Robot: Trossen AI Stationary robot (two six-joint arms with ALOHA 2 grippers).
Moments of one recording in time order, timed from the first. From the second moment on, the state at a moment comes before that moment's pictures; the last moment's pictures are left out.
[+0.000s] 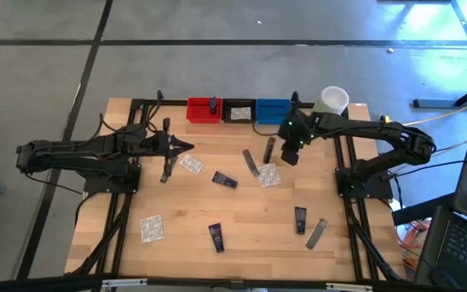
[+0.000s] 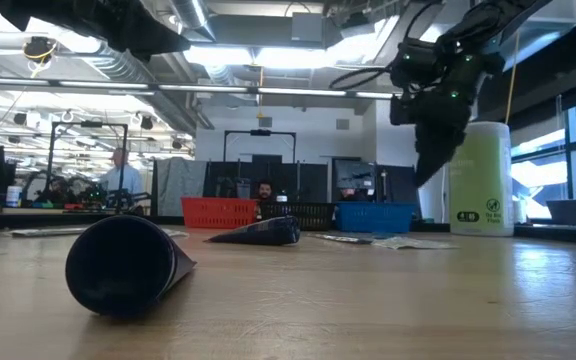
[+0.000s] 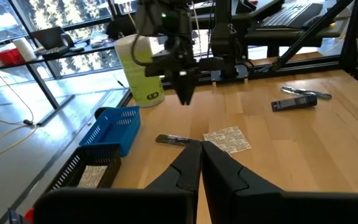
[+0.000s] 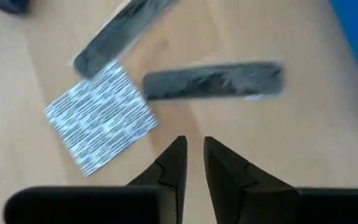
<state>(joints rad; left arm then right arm) 0.16 0.65 0.51 -0.06 -0.03 0.17 -0.42 1.38 0.85 -0.64 -0.15 -0.04</state>
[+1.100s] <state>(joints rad) 0.16 0.65 0.51 -0.06 -0.03 0.15 0.21 1.34 0.85 -0.97 -0.14 0.60</state>
